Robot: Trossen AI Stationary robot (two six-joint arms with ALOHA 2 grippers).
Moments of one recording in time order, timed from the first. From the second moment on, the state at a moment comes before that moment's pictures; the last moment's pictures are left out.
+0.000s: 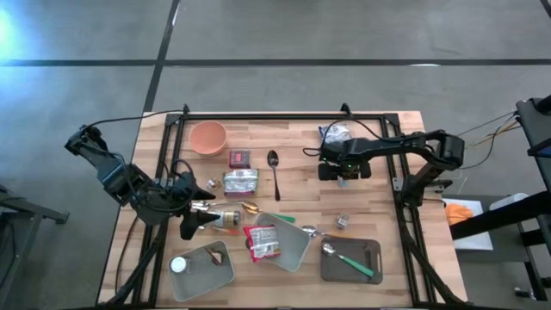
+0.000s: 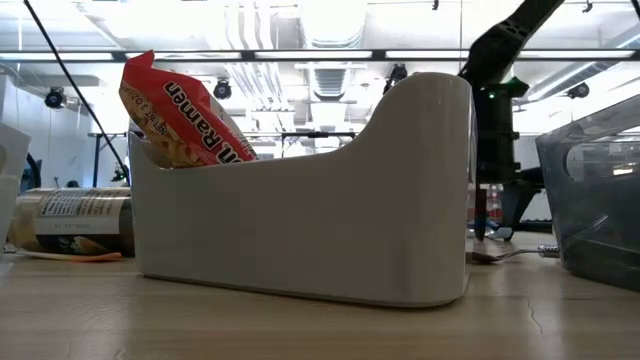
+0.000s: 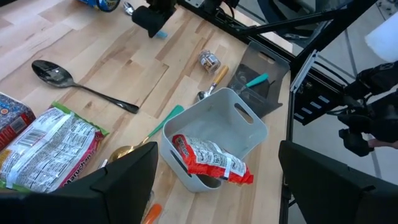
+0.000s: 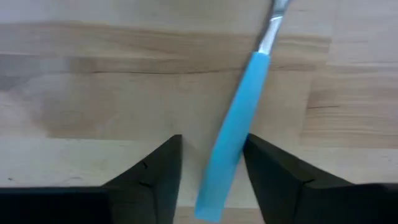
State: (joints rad) left arm -0.66 1.02 1.14 -0.86 -0.57 -0.94; right arm -0.35 1.62 0.82 -0.73 0.00 1.23
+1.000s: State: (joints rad) left arm -0.66 1.02 1.14 -0.86 -0.57 -0.97; right arm -0.17 1.34 0.80 -0.71 0.00 1.02
